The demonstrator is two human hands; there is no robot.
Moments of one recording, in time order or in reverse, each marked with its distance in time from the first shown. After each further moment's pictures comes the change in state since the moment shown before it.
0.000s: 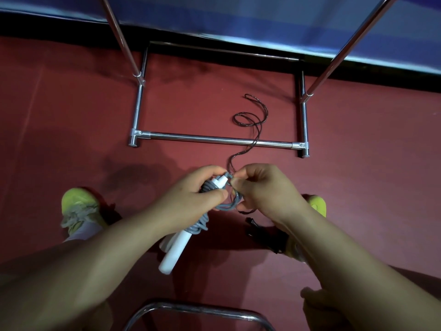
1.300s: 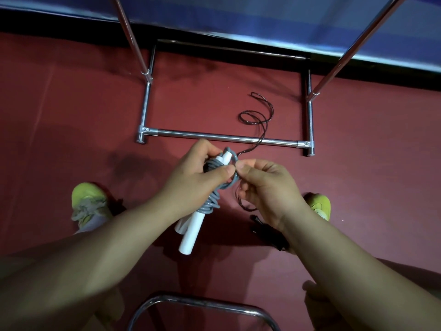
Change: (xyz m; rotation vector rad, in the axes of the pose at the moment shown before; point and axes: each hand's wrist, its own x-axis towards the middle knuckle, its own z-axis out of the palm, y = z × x) left_hand 0.004 0.006 -0.007 -0.104 0.227 0.107; right_hand -0.001 -0.002 0.017 0.559 0.061 0.061
